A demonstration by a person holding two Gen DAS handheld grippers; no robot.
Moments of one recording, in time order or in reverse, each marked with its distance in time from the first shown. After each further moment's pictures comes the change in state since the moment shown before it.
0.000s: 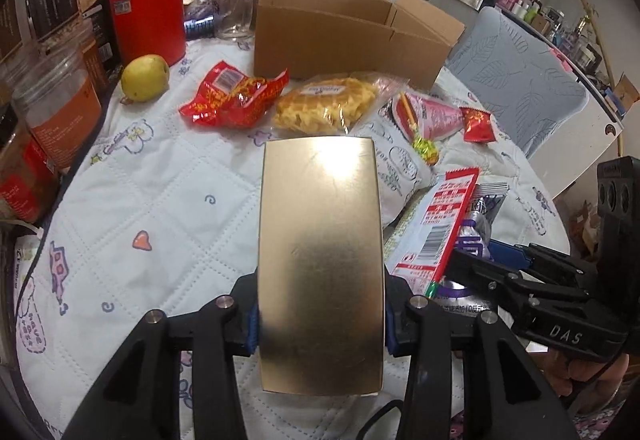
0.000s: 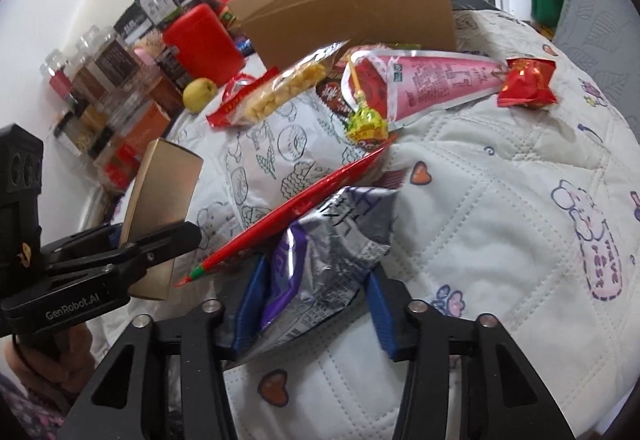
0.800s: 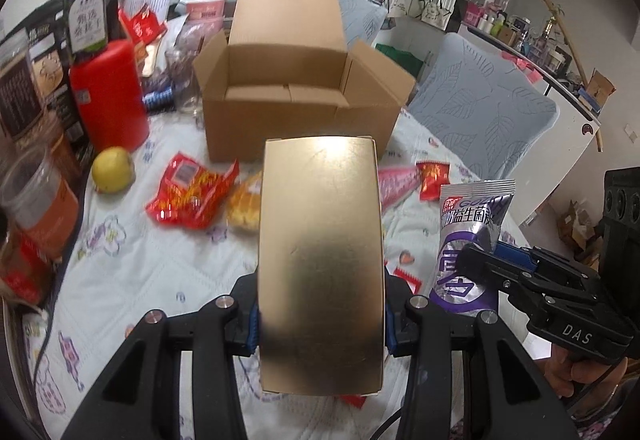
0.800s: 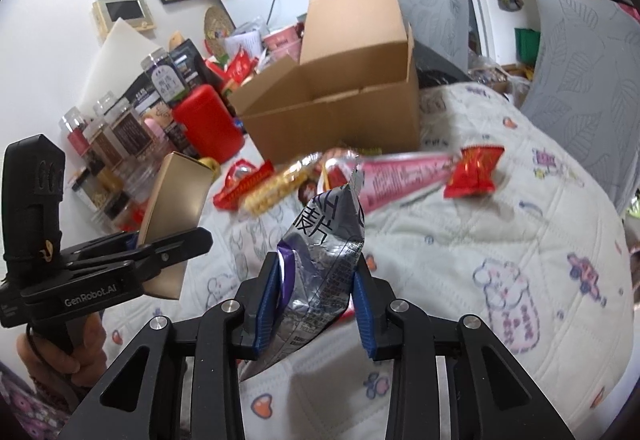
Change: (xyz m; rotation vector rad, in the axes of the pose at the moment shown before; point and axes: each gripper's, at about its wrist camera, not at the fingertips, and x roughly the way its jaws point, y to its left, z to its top) left arm -0.018 -0.039 0.056 0.094 -0.131 -0.056; right arm -0.059 -0.015 0.032 -0.018 -0.211 -0.010
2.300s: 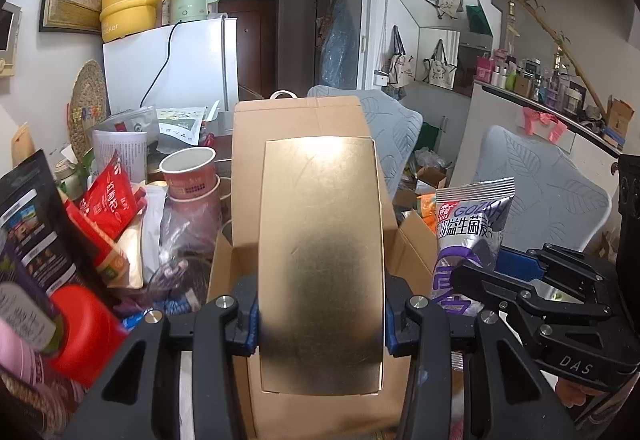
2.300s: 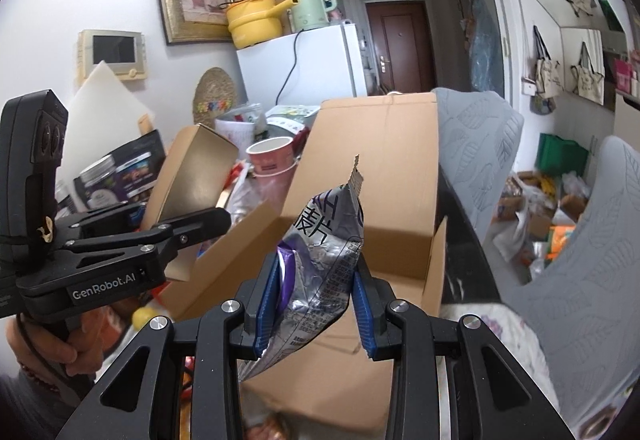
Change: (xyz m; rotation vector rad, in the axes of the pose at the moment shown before) left arm 0.078 0.028 0.233 0.107 -0.268 0.082; right arm 0.092 -0.018 0.225 -0.219 -0.202 -0.032
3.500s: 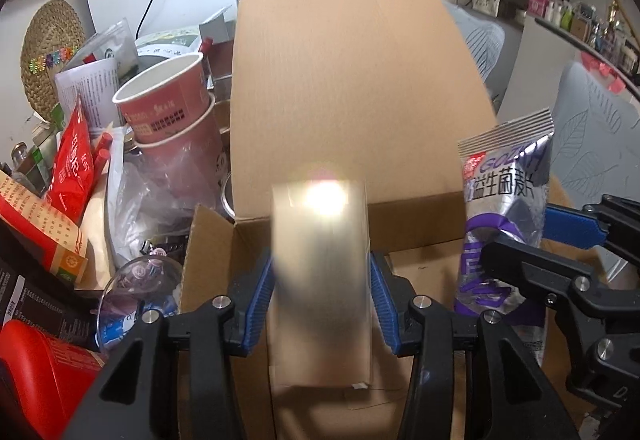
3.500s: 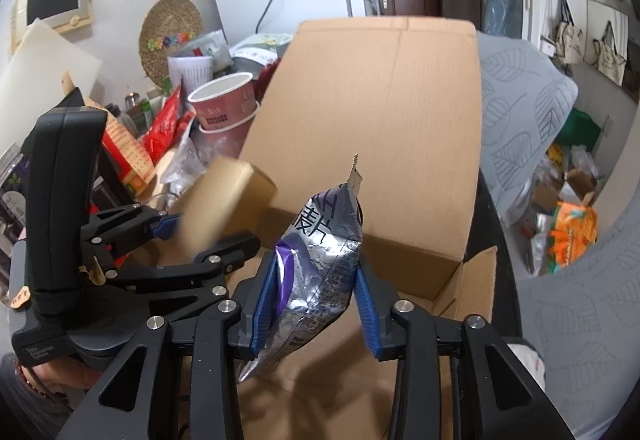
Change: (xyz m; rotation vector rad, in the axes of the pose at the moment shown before) left arm 0.150 0.026 -0.005 0.005 0.307 0.137; right arm 0.129 -0.028 0.029 -0.012 0.295 -0.029
